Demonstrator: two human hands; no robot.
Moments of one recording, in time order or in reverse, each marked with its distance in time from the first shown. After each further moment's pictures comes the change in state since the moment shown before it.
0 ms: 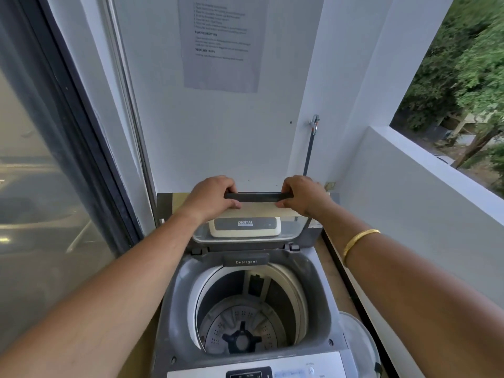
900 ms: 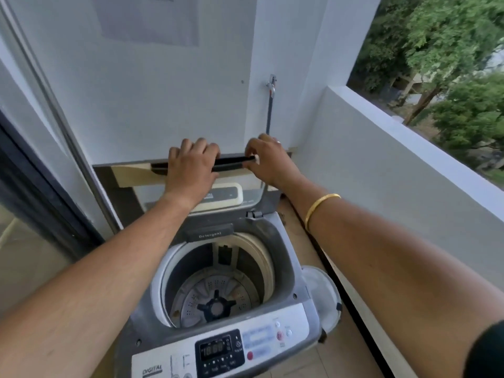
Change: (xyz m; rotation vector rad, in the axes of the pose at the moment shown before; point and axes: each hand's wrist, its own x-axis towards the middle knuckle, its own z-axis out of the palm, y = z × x) left_hand 0.002 0.070 0.054 0.439 0.284 0.164; right_hand -0.013 0.033 0.012 0.146 0.231 -0.043
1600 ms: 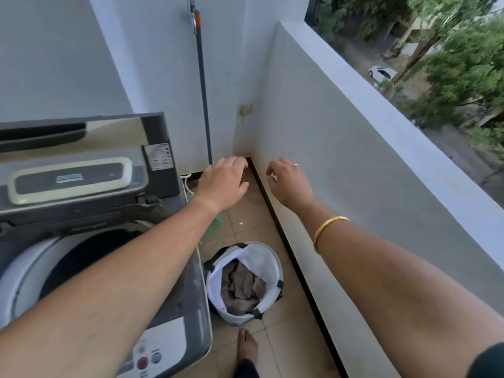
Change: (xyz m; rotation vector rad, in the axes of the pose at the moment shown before) left_hand 0.066 0.328 0.196 -0.303 -0.406 0.089; right_hand -0.119 0.361 -0.005 -0.095 -0.124 0.303
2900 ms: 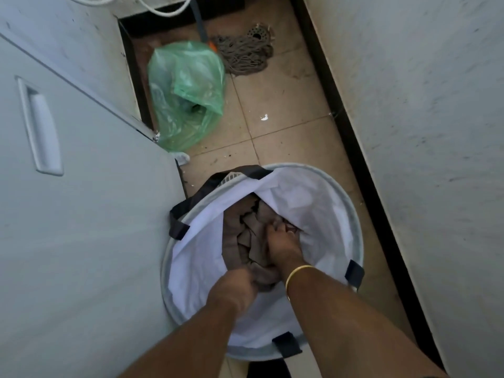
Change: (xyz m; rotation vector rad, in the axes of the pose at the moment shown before) left_hand -0.152 -0.122 0.716 -0.367 -1.087 -0.860; right_hand -0.133 0.266 0.793 -0.067 -0.927 0.353
